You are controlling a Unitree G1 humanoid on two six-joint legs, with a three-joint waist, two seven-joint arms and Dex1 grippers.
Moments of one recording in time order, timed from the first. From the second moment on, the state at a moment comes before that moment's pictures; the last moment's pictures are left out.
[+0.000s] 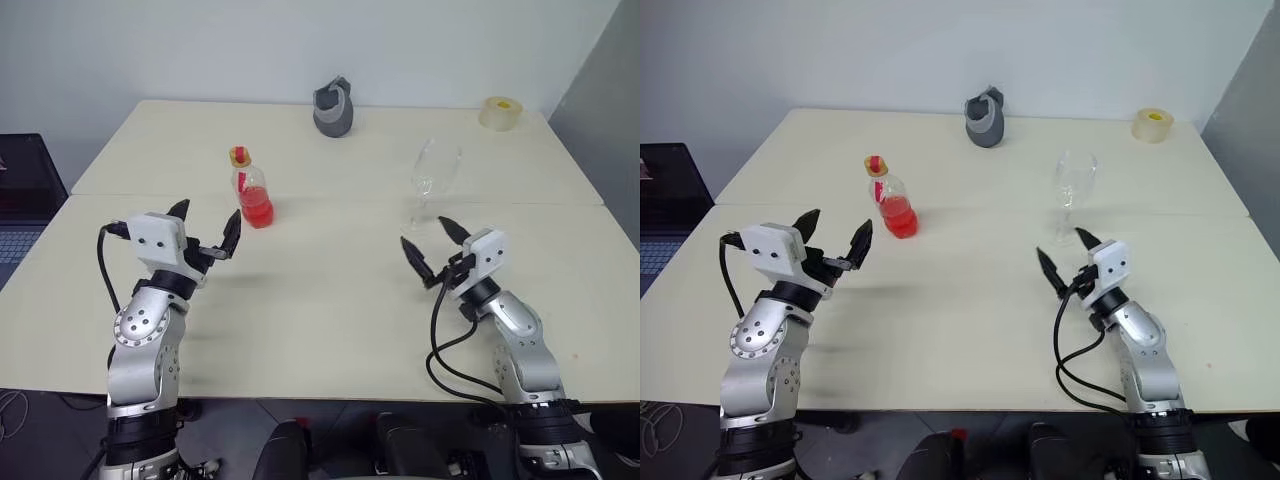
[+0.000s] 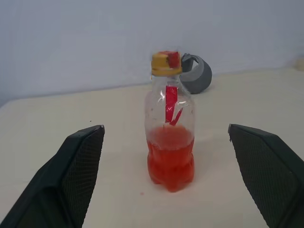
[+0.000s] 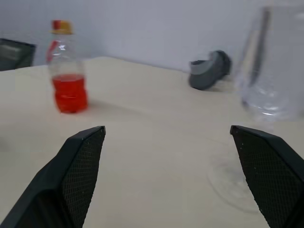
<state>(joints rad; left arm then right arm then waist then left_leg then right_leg) -0.20 0.35 0.26 -0.12 -0.27 0.13 -0.33 -0.21 -0.31 0.03 -0.12 0.28 0.04 0.55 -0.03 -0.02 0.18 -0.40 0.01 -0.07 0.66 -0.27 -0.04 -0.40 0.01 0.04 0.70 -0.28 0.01</state>
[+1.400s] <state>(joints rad) -0.88 0.35 0.17 1.04 -0.13 -0.14 -0.40 -0.29 -0.39 0.16 -0.40 0.40 0.36 0.75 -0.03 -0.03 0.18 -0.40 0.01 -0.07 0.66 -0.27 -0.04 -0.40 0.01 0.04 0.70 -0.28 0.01</state>
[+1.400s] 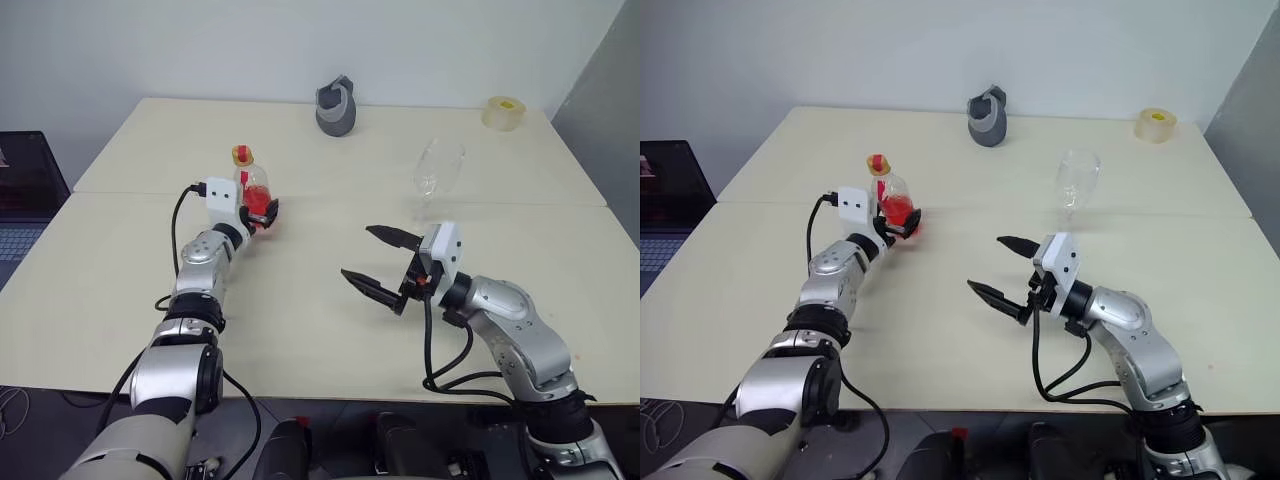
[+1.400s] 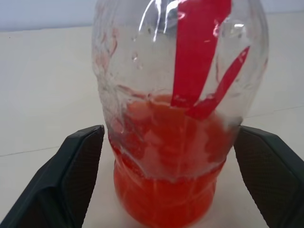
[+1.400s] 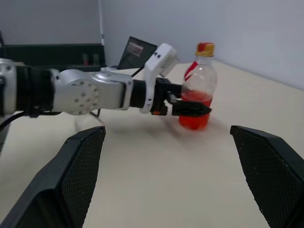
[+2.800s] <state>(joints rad) -0.84 0.25 0.10 0.90 -0.12 -0.22 -0.64 -0.35 -0.42 0.14 -0.45 0.43 0.47 0.69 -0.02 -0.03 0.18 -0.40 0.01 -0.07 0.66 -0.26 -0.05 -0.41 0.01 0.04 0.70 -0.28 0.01</state>
